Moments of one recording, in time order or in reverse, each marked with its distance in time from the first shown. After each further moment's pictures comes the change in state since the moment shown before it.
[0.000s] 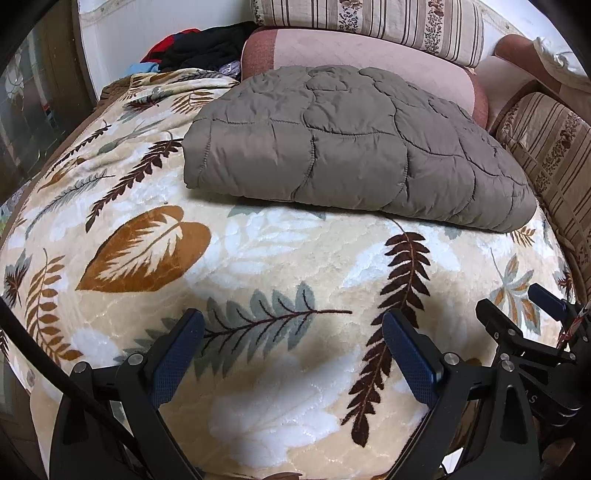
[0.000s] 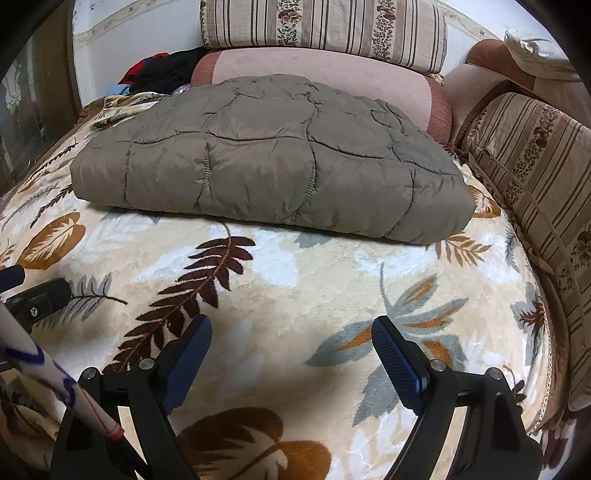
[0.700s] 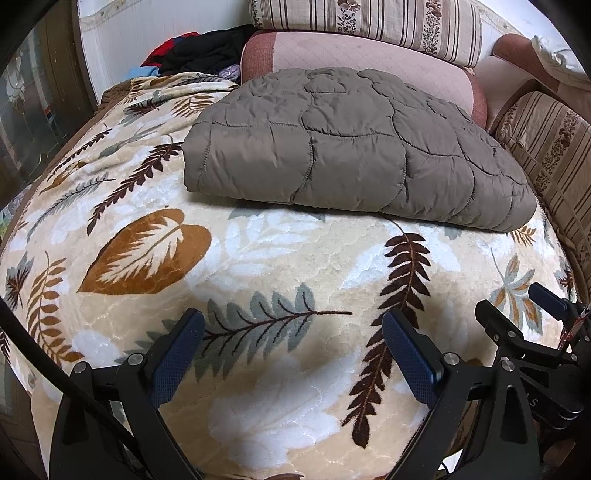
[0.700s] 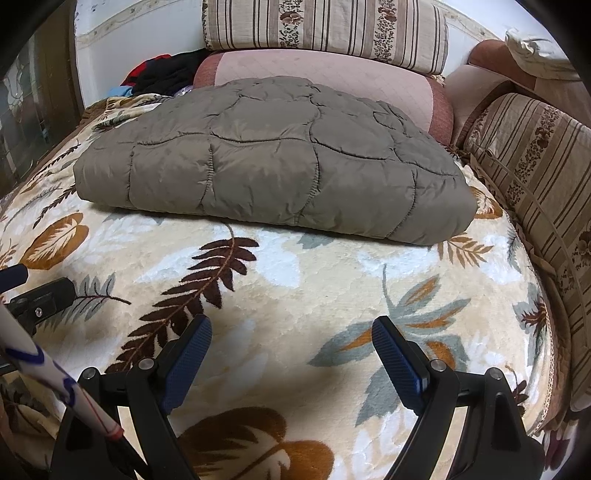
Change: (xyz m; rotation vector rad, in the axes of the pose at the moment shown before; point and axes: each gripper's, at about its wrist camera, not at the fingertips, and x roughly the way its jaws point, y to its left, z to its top) left arm -0.001 -0.003 0.000 0.005 -0.013 0.007; right arm -0.001 0.001 -0.001 -0.006 -0.008 0.011
